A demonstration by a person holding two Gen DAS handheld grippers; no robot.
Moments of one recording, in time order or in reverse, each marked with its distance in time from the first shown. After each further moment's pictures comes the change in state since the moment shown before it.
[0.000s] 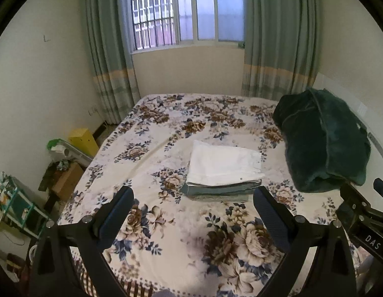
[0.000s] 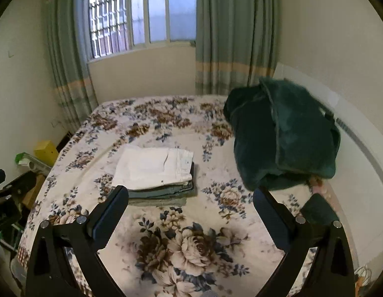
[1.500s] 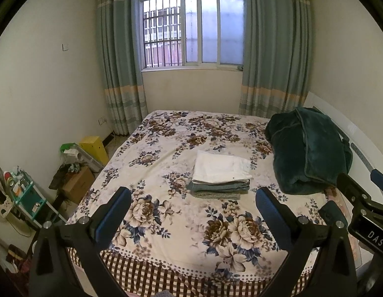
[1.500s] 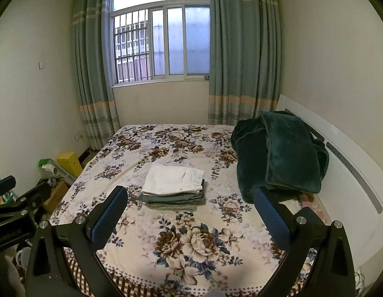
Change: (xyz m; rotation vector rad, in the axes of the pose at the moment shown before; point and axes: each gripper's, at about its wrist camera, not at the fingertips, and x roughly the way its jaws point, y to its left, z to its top) left arm -0.164 0.022 -0.045 -0.024 -0.101 0.003; right arm -0.261 -0.006 -0.023 -0.046 -0.147 0.087
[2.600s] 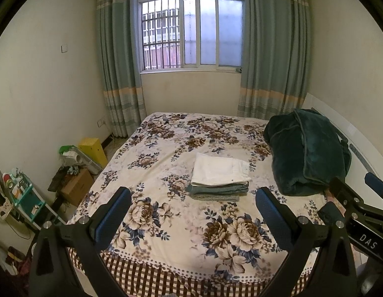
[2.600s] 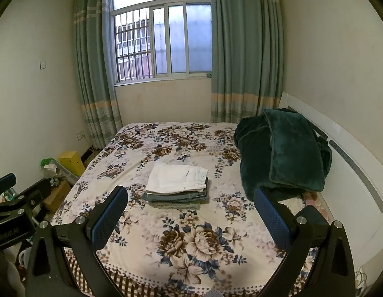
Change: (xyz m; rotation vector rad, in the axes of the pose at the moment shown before) left arm 0.003 0.003 0.005 -0.010 -0.006 -0.003; right arm 0.012 0.002 0.012 -0.007 0.014 0.020
